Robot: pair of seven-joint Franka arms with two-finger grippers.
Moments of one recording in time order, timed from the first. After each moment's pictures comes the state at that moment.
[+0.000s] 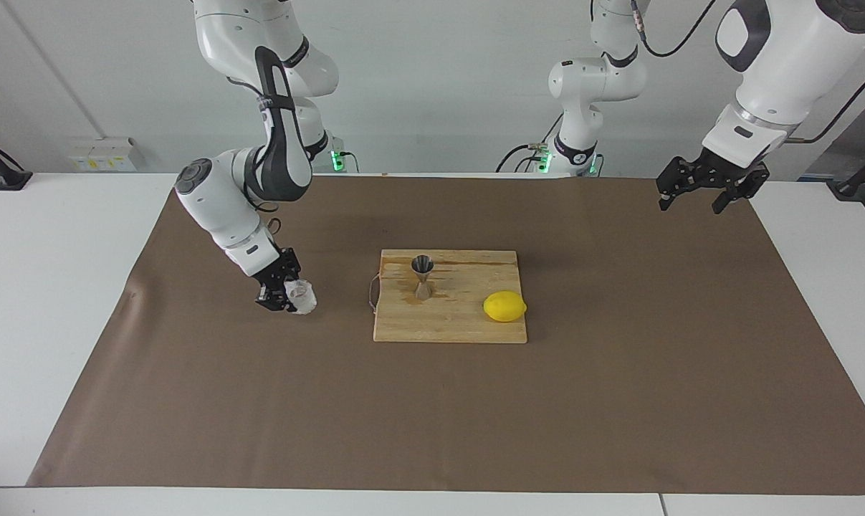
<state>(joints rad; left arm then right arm) -0.03 -0.02 -0.03 -1.63 -0.02 1.60 0.06 0.01 0.14 0.05 -2.20 0.41 2.45 -1.65</state>
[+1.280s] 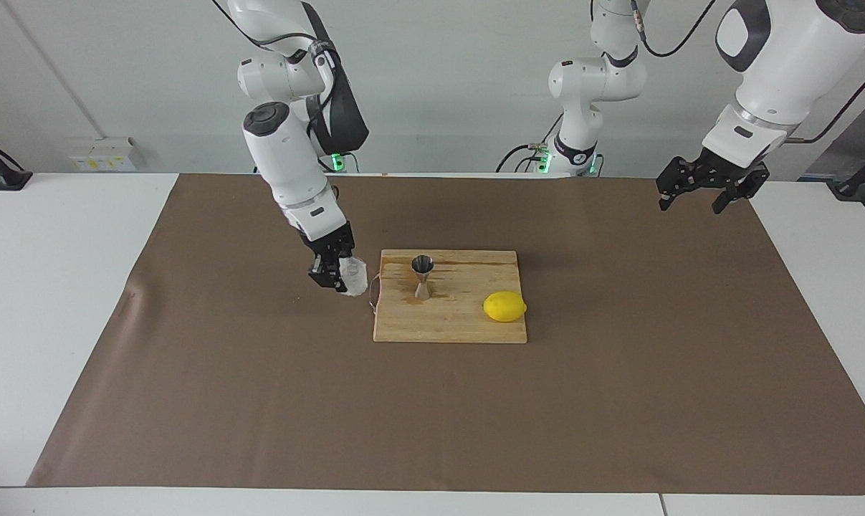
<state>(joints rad) -0.03 -0.02 -0.03 -1.63 -0.02 1.60 0.06 0.25 0.07 0.05 -2.02 0.15 2.32 -1.15</state>
